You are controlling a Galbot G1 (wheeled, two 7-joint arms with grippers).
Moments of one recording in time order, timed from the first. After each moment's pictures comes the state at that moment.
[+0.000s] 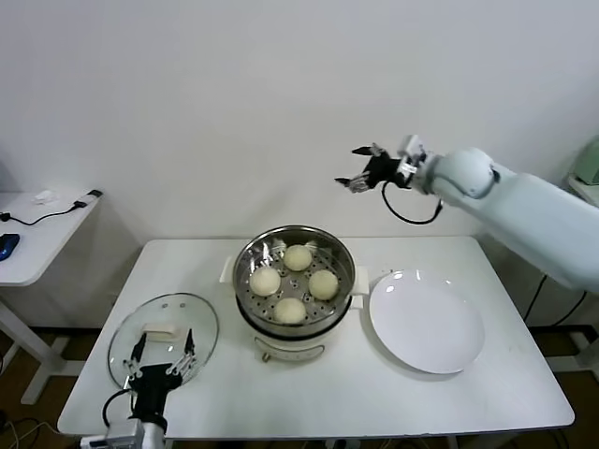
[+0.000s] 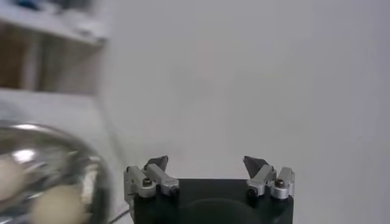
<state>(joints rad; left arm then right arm) 1.71 -1.49 -0.61 -2.10 -0.08 0.03 -0.12 0.11 0.73 -0.65 1.38 0.78 -0.21 -0.25</state>
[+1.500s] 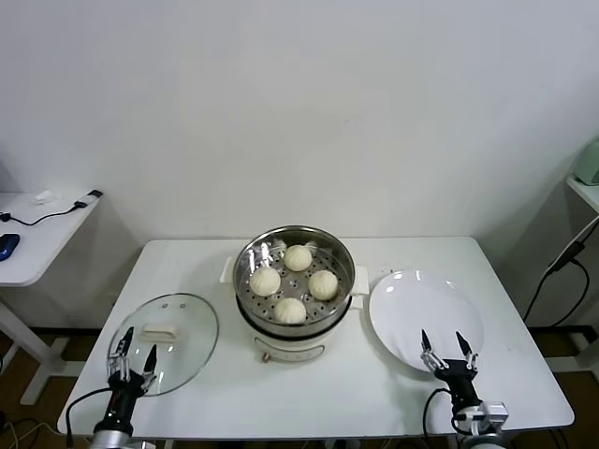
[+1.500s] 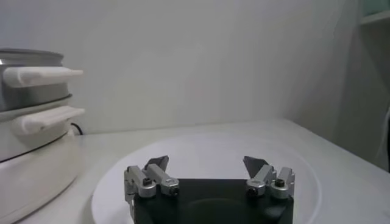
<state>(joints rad) 1.57 -1.28 -0.70 -1.60 1.08 -0.19 -0.41 -1.48 1.27 0.56 1.61 0.39 0.21 -0.01</state>
